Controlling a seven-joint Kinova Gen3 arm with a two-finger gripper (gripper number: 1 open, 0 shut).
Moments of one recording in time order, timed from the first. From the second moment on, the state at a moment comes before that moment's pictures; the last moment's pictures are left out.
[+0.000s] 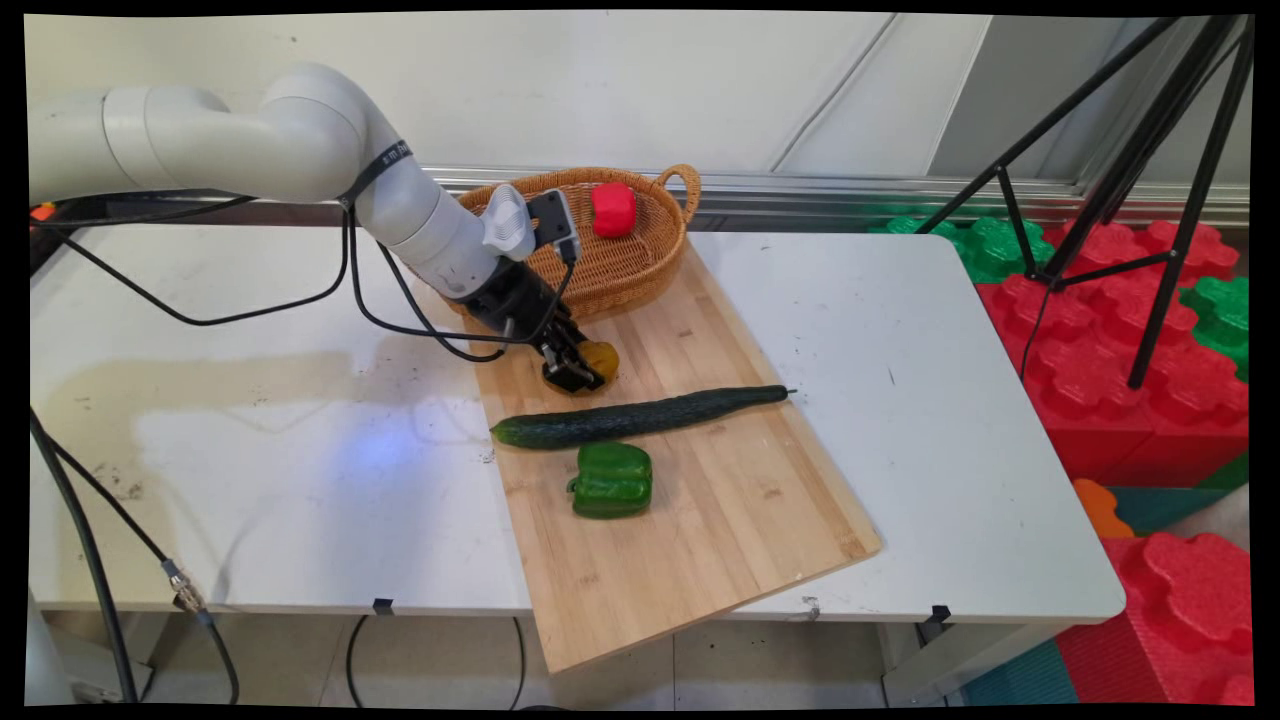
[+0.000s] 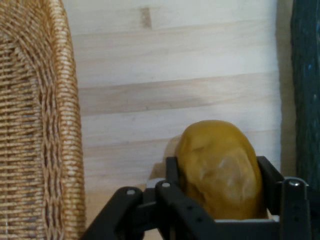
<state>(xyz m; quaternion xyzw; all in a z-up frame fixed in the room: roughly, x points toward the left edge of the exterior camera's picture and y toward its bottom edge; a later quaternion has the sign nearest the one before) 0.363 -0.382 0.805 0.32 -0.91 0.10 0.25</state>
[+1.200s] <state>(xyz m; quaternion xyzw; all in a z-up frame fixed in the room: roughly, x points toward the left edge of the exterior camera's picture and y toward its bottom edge) 0.396 -0.341 0.876 0.30 -0.89 0.14 0.31</state>
